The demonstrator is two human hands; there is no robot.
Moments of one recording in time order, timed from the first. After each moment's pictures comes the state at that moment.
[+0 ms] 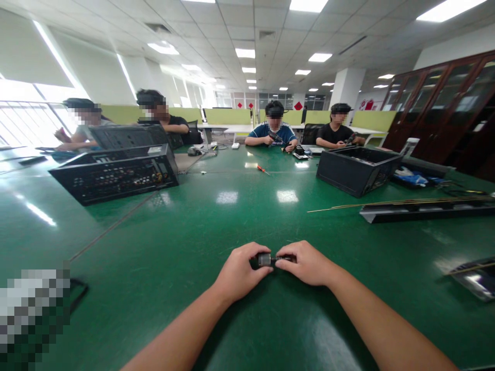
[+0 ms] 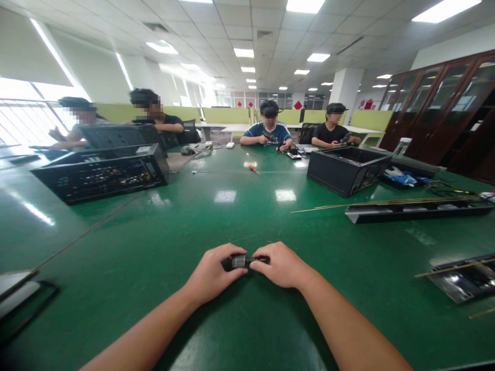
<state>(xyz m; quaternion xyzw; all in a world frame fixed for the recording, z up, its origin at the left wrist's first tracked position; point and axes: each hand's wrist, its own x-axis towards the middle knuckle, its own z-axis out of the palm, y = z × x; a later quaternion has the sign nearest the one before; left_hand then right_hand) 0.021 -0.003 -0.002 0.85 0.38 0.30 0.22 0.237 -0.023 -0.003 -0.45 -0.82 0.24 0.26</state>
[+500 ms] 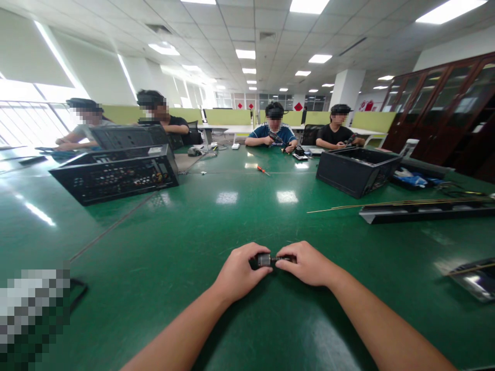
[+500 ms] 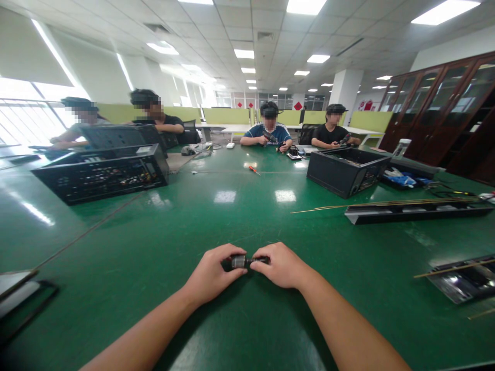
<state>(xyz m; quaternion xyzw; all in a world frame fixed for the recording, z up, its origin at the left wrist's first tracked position) 0.020 -0.003 -0.001 0.85 0.38 0.30 0.21 0.238 -0.023 -0.003 -0.46 -0.81 0.25 0.26</state>
